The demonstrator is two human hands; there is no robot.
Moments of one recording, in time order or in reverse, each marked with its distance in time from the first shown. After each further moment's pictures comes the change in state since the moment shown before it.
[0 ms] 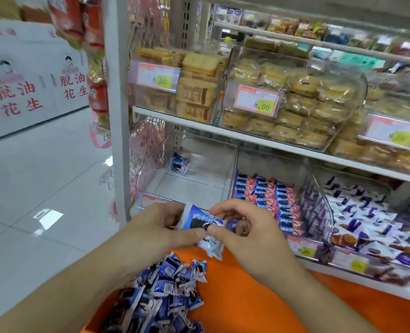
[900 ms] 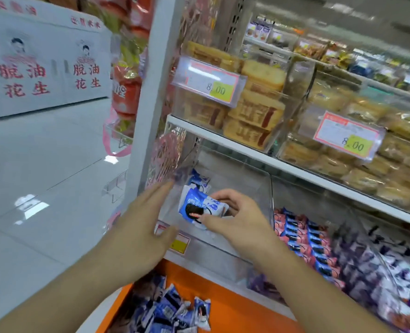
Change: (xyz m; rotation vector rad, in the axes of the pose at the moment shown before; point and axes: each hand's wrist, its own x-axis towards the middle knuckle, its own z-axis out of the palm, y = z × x) left_hand 0.070 -0.048 -0.097 0.532 0.401 0.212; right_hand 0.165 0.020 0.071 0.012 -0.113 0.171
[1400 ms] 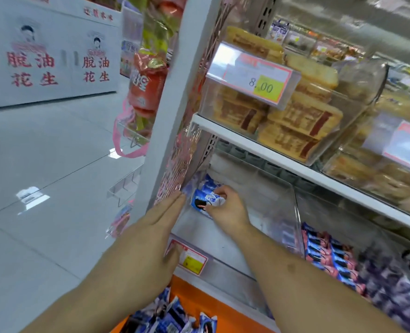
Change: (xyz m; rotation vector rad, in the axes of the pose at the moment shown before) left_hand 0.013 -0.043 0.011 0.169 0.013 0.046; right_hand 0.161 0.083 0.060 -0.294 0.209 0.014
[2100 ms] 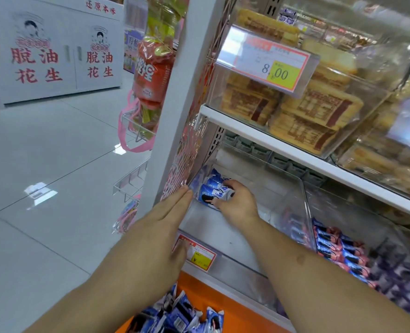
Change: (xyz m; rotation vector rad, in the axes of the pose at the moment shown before) left_hand 0.003 0.009 -0.003 0.108 0.012 0.007; right_hand 0.003 0.001 -0.005 0.026 0.017 -0.004
